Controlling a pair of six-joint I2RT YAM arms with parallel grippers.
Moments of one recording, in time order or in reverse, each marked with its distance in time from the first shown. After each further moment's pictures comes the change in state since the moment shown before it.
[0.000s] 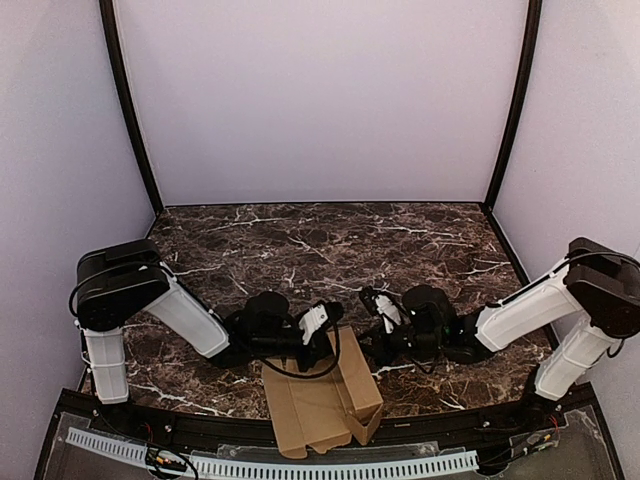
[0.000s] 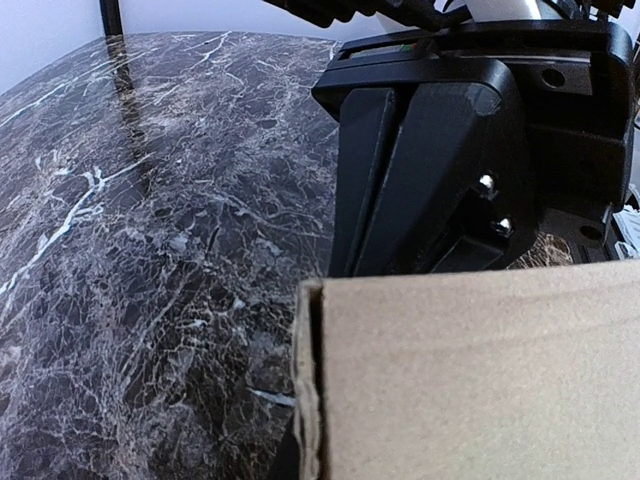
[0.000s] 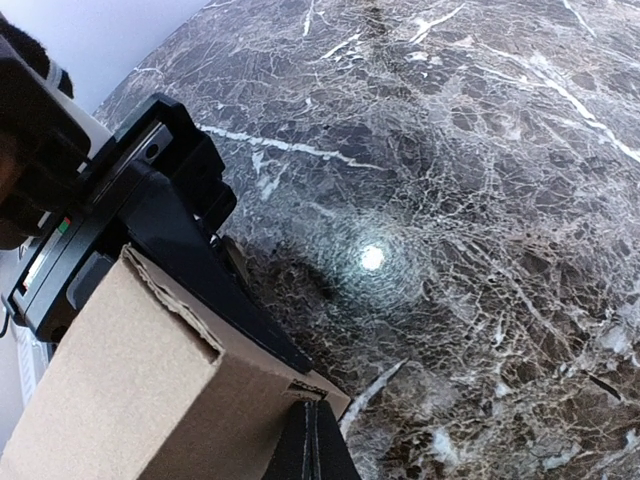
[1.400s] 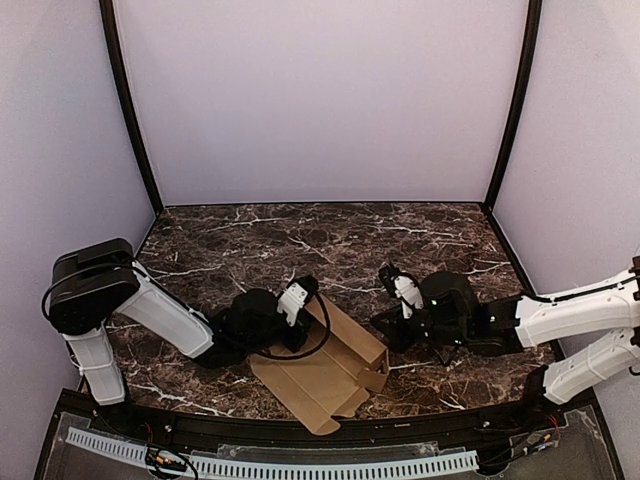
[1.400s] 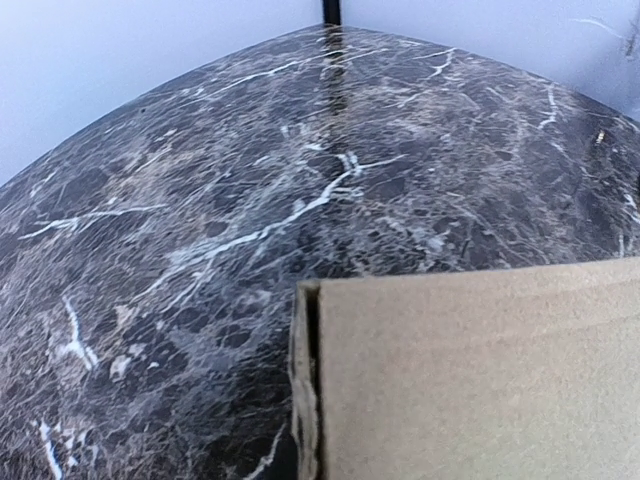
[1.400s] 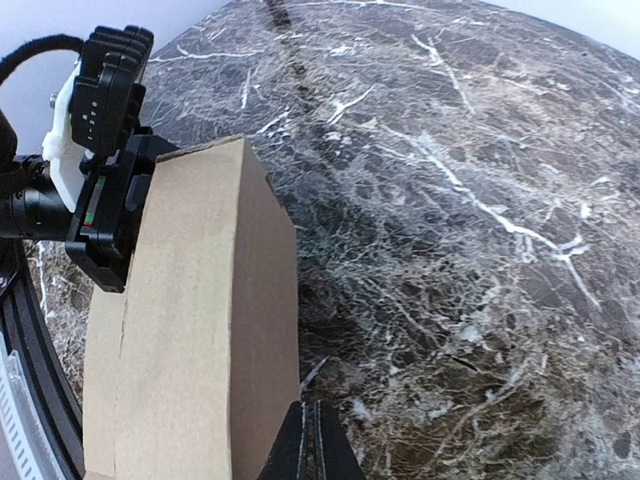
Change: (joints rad) left arm -0.010 -0.133 -0.072 -0.045 -0.501 -0.068; right arm 0.066 -0.305 0.053 -0.352 0.292 -0.035
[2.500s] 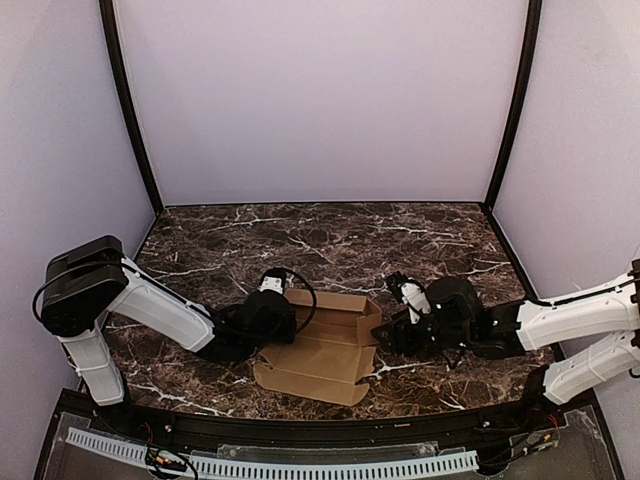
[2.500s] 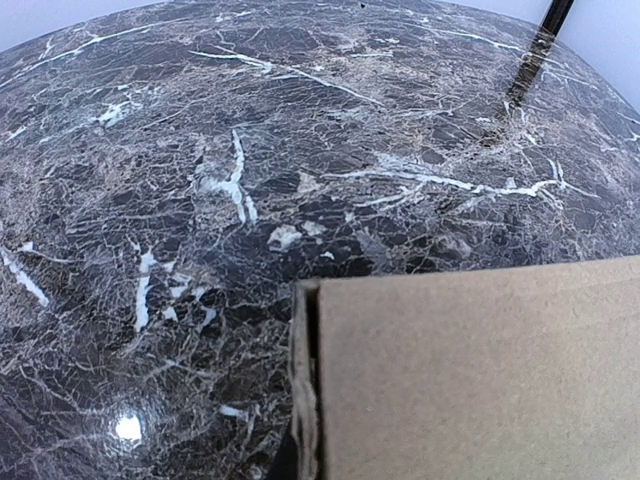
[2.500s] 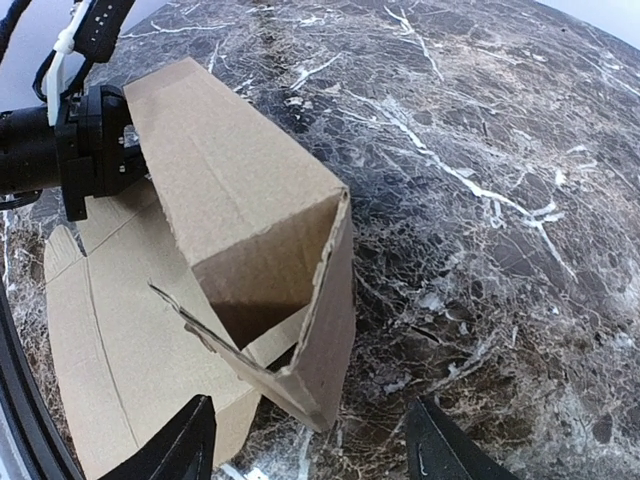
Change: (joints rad) left arm -0.011 -0.043 0.071 -0.402 -0.369 -0.545; right arm -0.050 -0.042 -0.070 -0.027 0.027 -0.041
